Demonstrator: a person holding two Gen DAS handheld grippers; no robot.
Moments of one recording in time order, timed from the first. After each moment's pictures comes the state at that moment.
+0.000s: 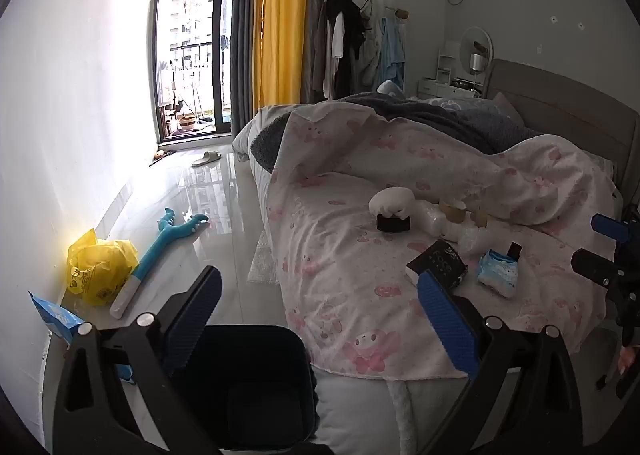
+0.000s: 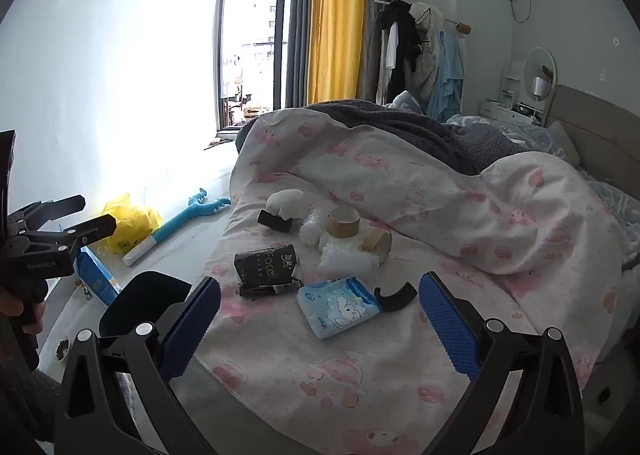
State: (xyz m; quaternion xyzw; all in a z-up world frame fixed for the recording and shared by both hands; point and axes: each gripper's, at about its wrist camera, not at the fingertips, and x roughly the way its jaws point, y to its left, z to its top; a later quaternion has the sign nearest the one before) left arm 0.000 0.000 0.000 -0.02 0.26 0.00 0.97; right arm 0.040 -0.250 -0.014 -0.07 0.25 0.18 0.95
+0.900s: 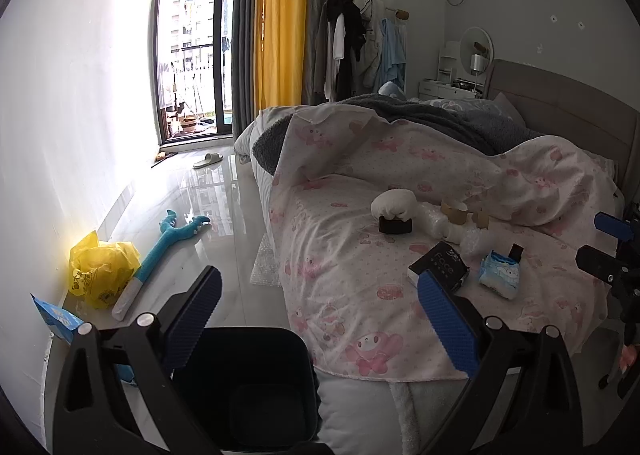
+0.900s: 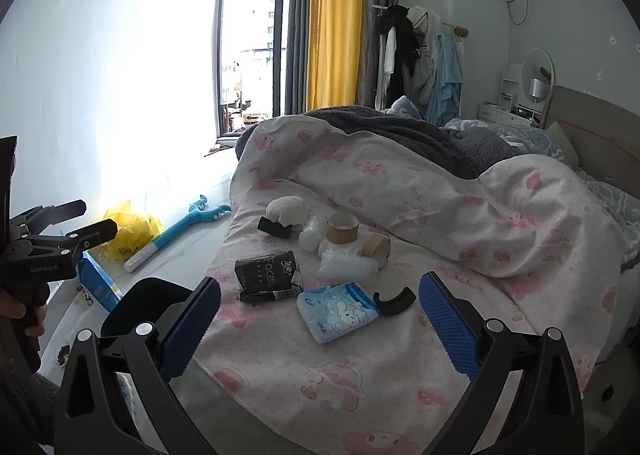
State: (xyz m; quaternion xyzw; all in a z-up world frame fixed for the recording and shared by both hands) left arm 0.001 0.002 0.000 -0.02 0.26 0.01 0.97; right arm 0.037 -0.249 -0.008 -0.07 0.24 0.18 0.95
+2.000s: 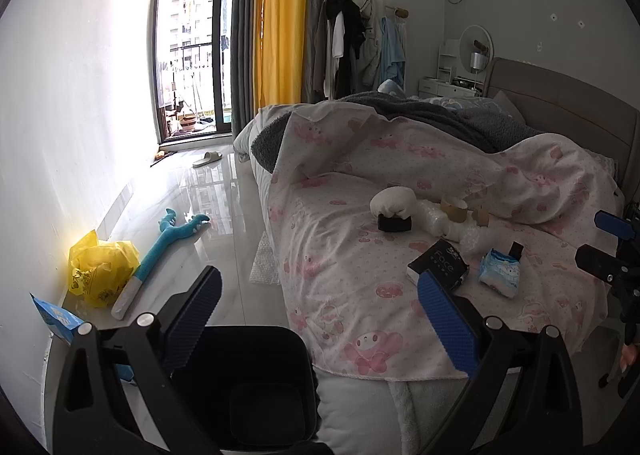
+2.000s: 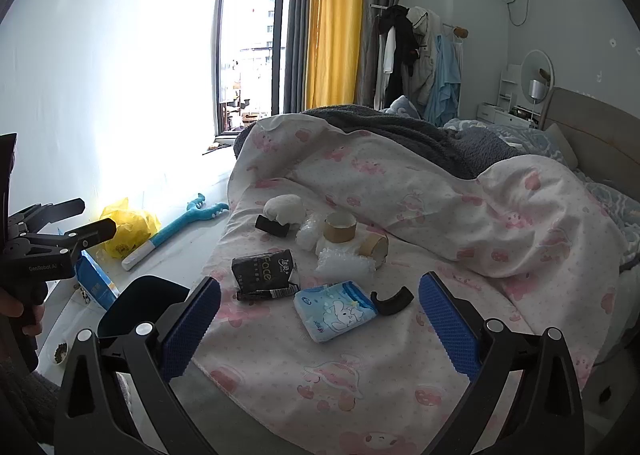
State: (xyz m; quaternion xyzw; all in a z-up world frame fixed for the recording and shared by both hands) left arm 0.001 0.002 0.000 -0.02 0.26 0.01 0.97; right arm 0.038 -0.254 -0.010 -0.07 0.24 0.18 0.95
